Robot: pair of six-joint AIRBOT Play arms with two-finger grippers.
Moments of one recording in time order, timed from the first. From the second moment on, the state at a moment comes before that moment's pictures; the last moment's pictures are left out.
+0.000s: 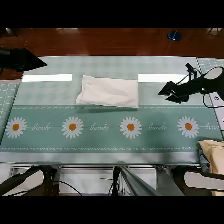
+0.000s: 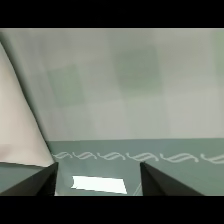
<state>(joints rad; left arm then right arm) 0.21 -1.18 1.46 0.82 -1.45 -1.17 -0.16 -1.45 1.10 -0.99 1.10 1.51</state>
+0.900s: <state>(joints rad) 0.21 -1.18 1.46 0.82 -1.45 -1.17 -0.05 -1.65 1.10 -0.58 0.95 1.34</state>
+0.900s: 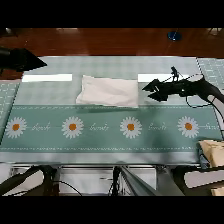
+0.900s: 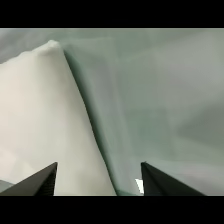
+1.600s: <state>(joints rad) 0.21 -1.18 1.46 0.82 -1.45 -1.17 0.06 -1.70 1.13 -0.36 0.97 1.24</state>
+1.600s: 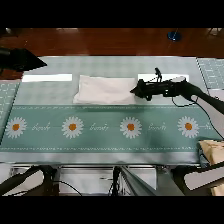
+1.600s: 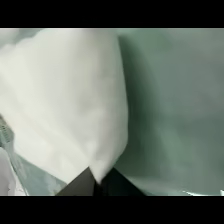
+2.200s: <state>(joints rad) 0.21 -1.18 1.46 0.82 -1.45 -1.15 -0.60 -1.14 1.39 -0.74 1.46 1.56</state>
